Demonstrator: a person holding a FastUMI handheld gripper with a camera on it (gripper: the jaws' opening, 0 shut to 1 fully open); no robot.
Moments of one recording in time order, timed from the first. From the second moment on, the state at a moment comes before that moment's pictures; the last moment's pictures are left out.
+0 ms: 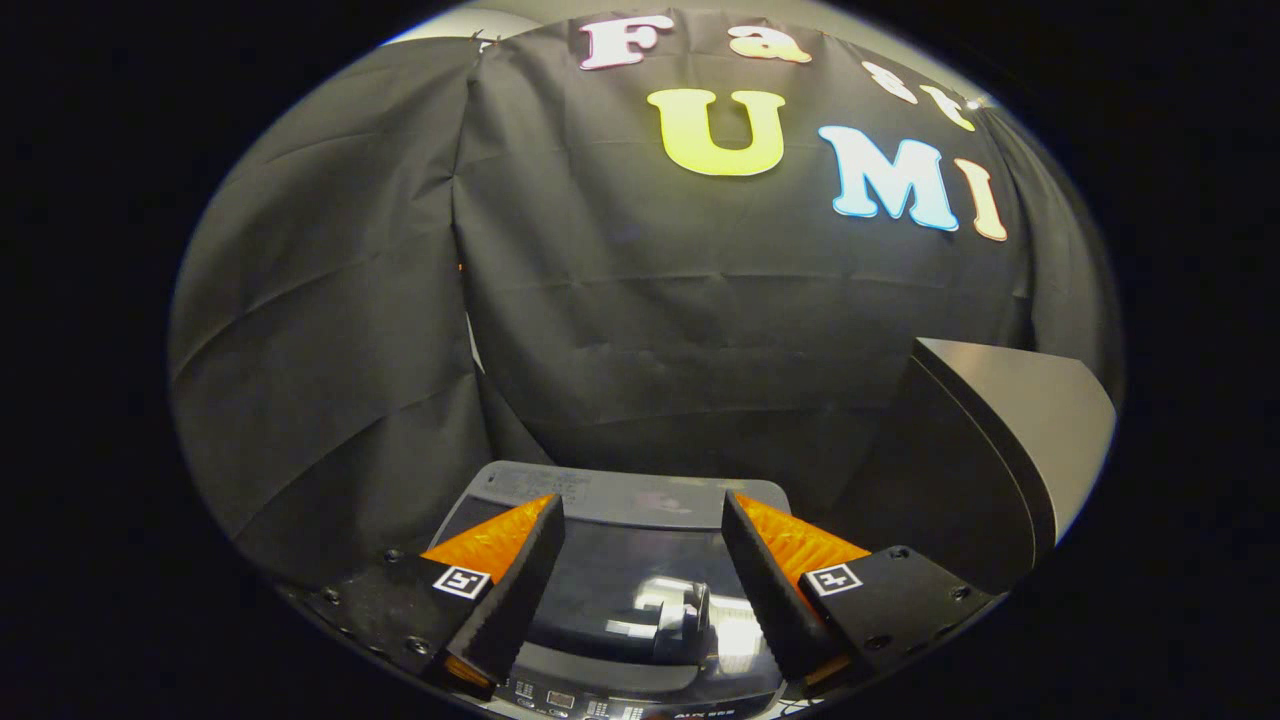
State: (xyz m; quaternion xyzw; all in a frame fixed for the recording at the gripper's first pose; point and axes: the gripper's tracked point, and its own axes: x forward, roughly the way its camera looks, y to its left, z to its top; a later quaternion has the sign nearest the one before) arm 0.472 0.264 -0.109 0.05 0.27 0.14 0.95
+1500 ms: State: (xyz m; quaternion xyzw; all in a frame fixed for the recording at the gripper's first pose) arm 0.331 -0.083 0.029 0.07 0.03 -0.02 1.00
